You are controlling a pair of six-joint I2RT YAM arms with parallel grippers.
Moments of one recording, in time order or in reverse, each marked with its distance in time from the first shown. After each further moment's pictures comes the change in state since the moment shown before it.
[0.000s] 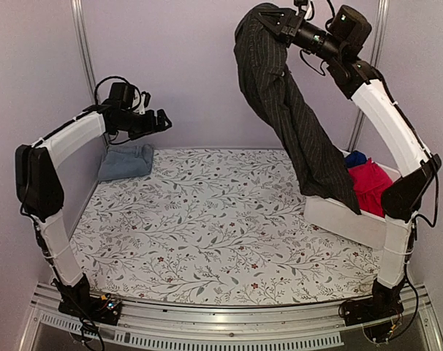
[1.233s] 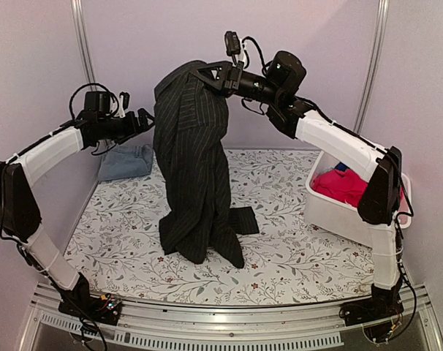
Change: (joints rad) left arm 0.103 -0.281 -0.378 0.264 0.117 -0.118; right arm 0.242 0.222 -0.155 0.463 -0.130 0.204
